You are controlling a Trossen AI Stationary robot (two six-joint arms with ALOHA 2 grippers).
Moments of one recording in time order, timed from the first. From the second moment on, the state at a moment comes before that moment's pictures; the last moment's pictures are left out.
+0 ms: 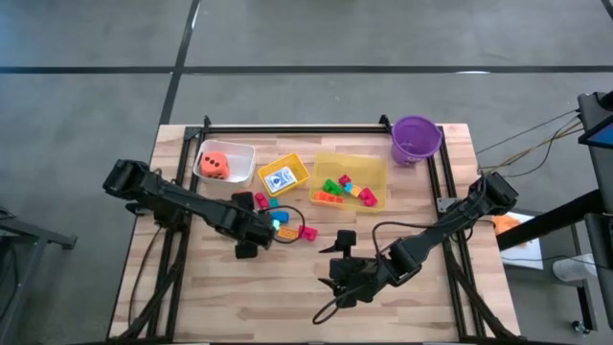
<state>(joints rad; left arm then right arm) -0.29 1.57 1.08 -1.09 -0.30 -0.39 0.57 1.73 1.29 -0.31 0.59 0.29</state>
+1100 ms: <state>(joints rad) -0.29 1.68 1.01 -1.03 -0.36 -0.48 0.57 1.73 1.29 -0.31 0.57 0.30</state>
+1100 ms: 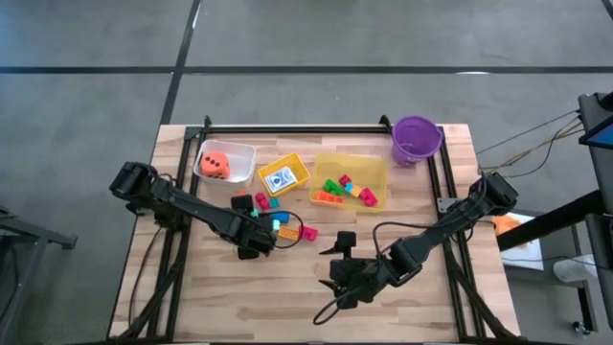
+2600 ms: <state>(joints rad) -0.30 1.61 1.02 -1.09 -0.36 -0.50 0.57 1.73 1.29 -0.30 0.57 0.29</state>
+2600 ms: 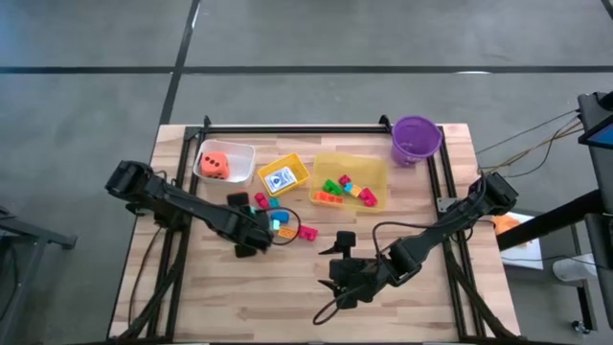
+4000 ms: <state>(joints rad) -0.30 1.55 1.08 -1.21 -0.43 -0.50 0.57 1.73 1.29 -0.30 0.57 0.29</state>
